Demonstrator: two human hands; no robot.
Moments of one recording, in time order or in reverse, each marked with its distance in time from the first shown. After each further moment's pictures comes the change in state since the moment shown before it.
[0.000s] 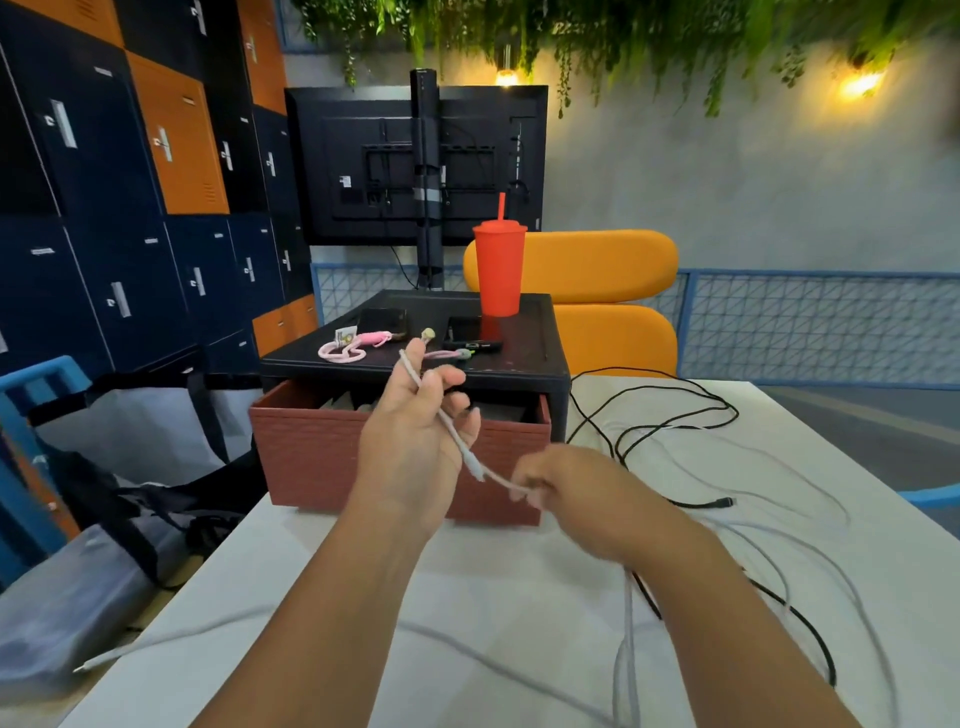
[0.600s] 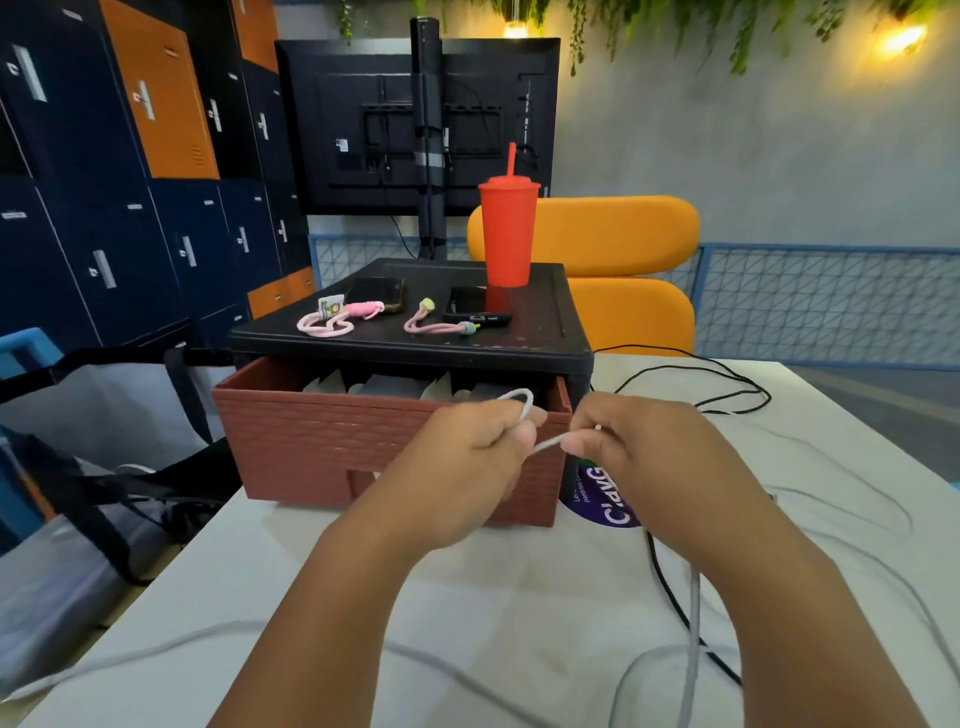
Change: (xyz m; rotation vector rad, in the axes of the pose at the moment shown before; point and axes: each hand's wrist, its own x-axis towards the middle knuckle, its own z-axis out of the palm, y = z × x) left_hand 0.022 -0.023 -0.022 1.197 -0.426 0.022; right_hand 0.006 0.008 -0.018 -0.012 0.300 0.060
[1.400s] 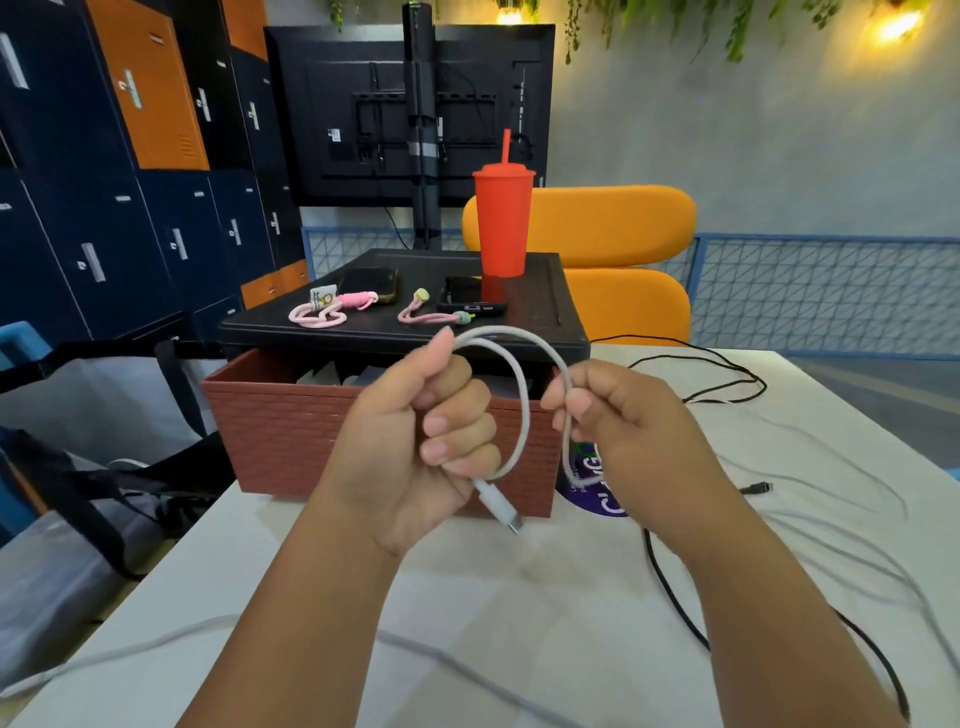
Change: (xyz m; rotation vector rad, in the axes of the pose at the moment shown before) left_hand -0.003 0.005 -0.013 -1.354 -0.100 -0.112; right_hand 0.004 -0.003 0.017 0.546 0.123 0.078
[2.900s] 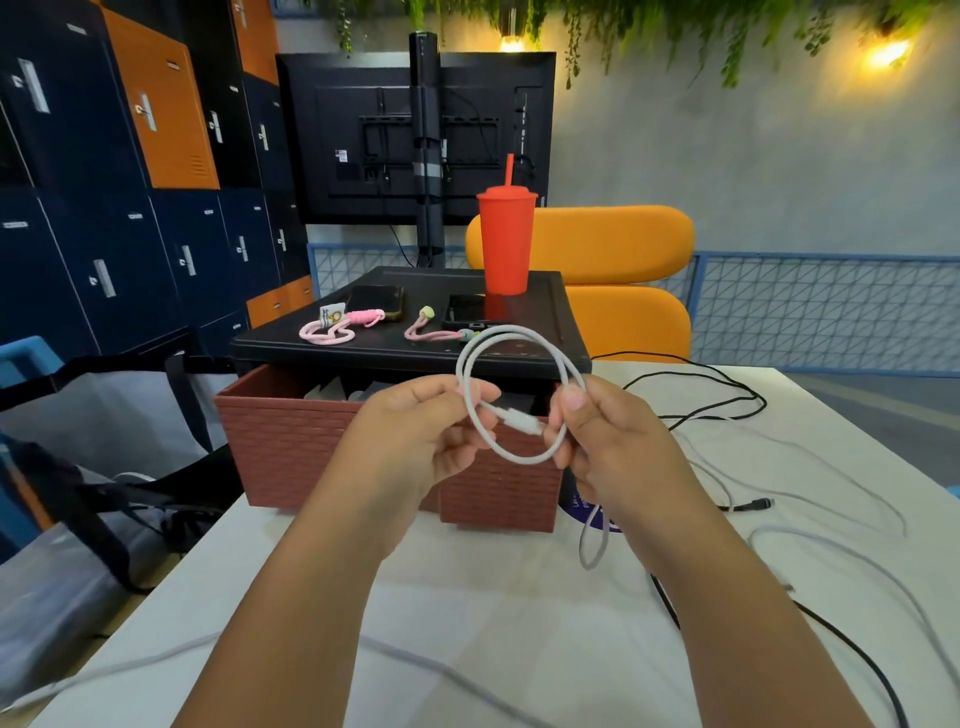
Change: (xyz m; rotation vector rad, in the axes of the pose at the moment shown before) left_hand -0.002 0.005 0.001 0.633 0.401 0.086; right_hand 0.002 -0.001 0.011 0.235 -0.014 0.116
